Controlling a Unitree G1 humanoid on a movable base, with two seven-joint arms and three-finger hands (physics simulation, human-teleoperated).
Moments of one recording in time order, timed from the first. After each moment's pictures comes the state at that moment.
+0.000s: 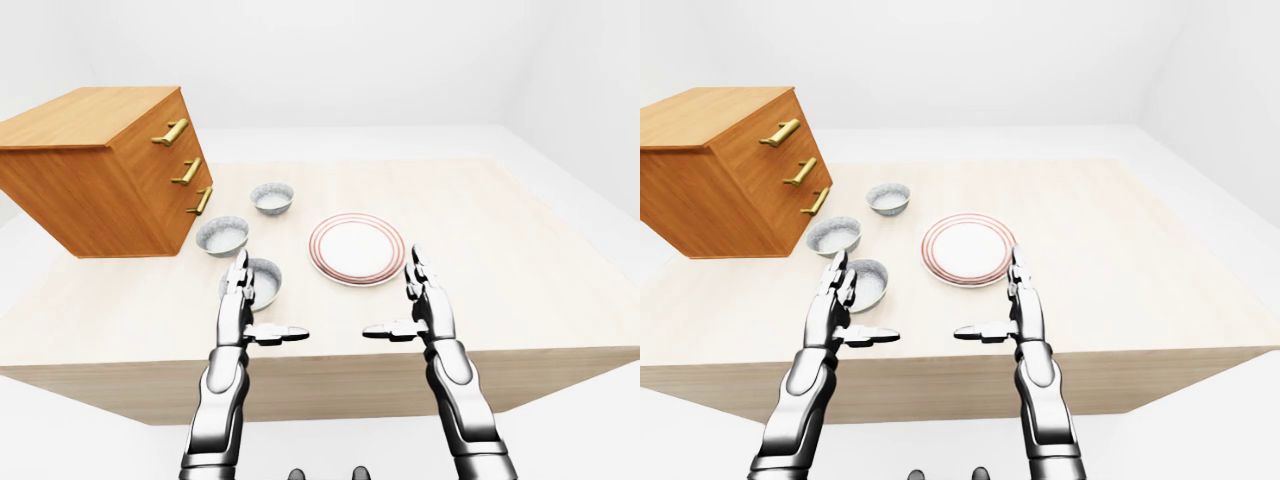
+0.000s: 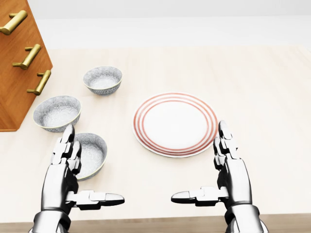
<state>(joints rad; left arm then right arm) 0.00 0.01 0.02 0.00 -0.01 0.00 -0.02 0.00 -0.01 -0.02 0.00 0.01 0.00 0.02</state>
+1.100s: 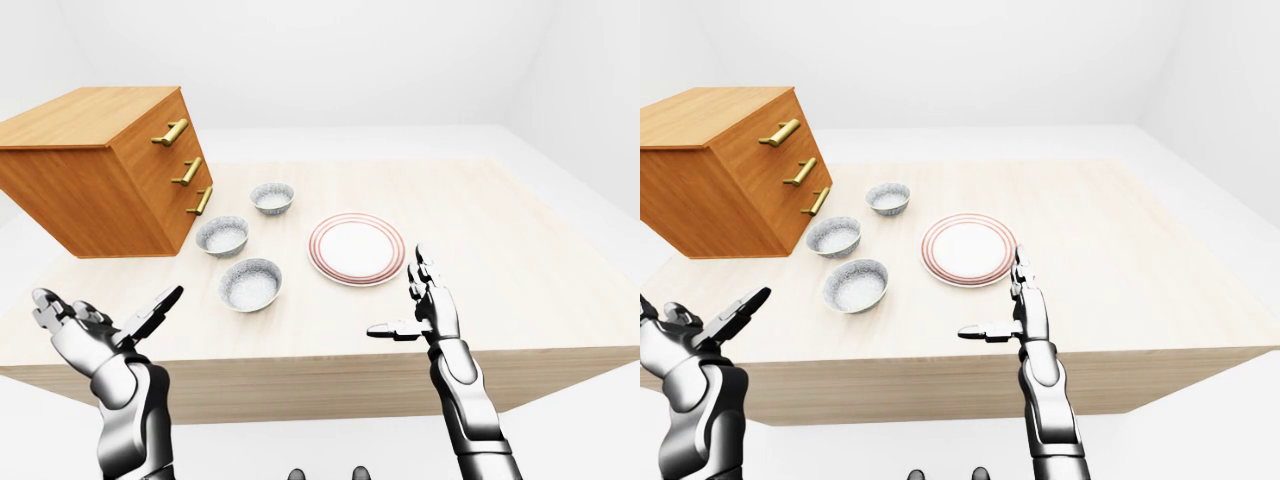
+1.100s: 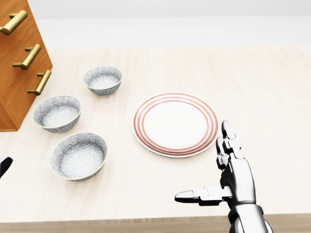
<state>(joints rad) -0.01 0.09 0.42 -0.20 -0.29 0.09 0.52 0.00 -0.02 -0.04 0.01 0.03 -0.01 0.04</state>
